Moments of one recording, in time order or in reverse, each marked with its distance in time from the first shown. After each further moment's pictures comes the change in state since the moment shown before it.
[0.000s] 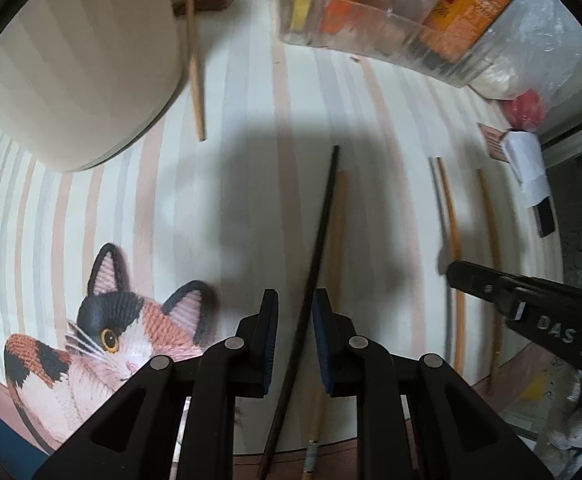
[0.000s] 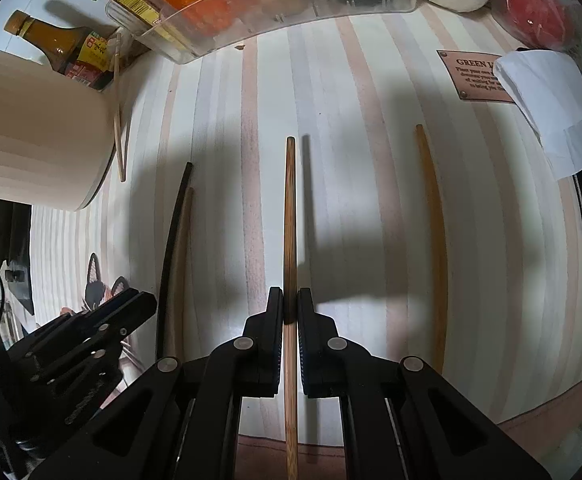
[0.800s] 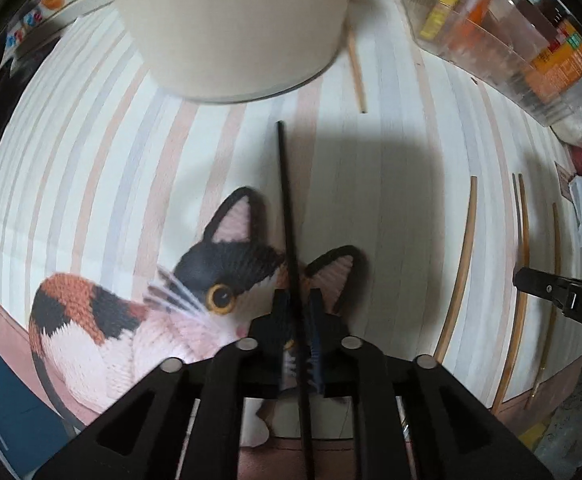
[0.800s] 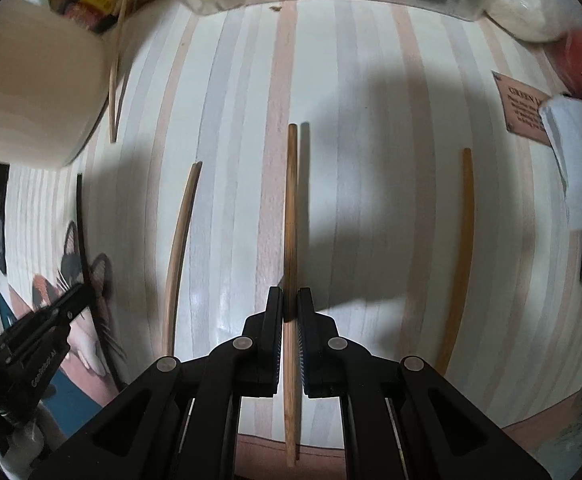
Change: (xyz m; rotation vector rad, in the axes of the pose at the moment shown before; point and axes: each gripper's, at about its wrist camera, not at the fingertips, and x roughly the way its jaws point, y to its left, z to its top) left arm 0.010 0.062 -0.022 -0.198 0.002 0.148; right arm 0.024 0.029 0.020 -0.146 0.144 -0.106
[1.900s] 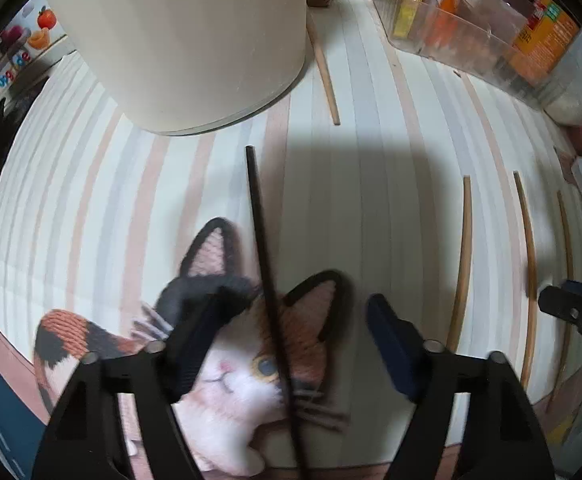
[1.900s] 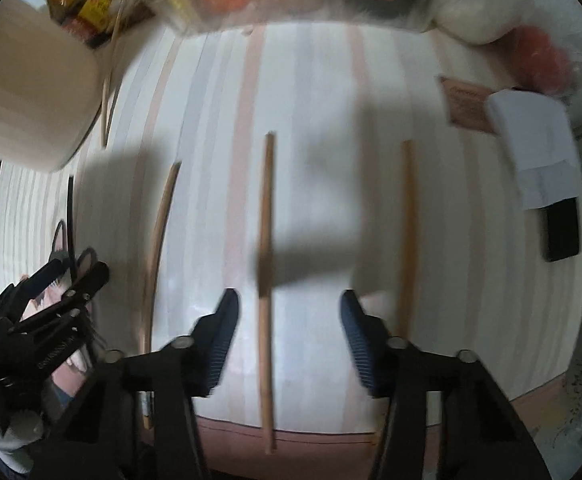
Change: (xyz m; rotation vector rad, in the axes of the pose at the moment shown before) left arm 0.007 -0.017 -0.003 0.090 -0.073 0.047; right arm -0.010 -0.020 -0.034 0.027 -0.085 -0.066
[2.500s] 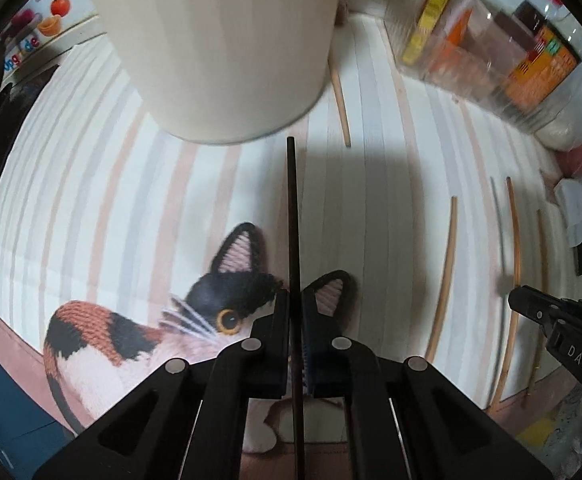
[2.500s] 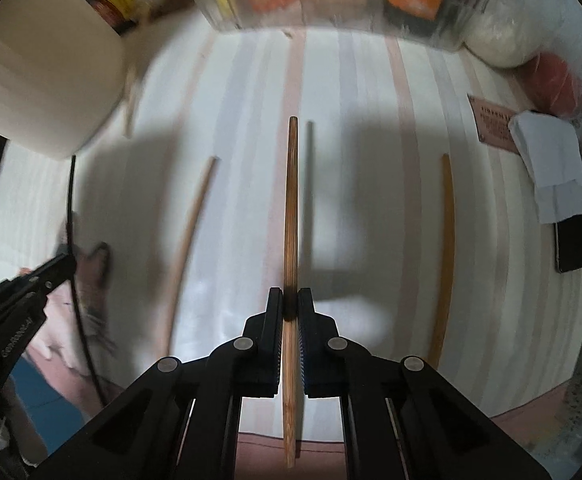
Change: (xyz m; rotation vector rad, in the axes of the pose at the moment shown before) left arm -0.037 0.043 0.006 -0.061 -0.004 -0.054; right arm -0.002 0.029 -0.020 -0.039 -0.085 0.012
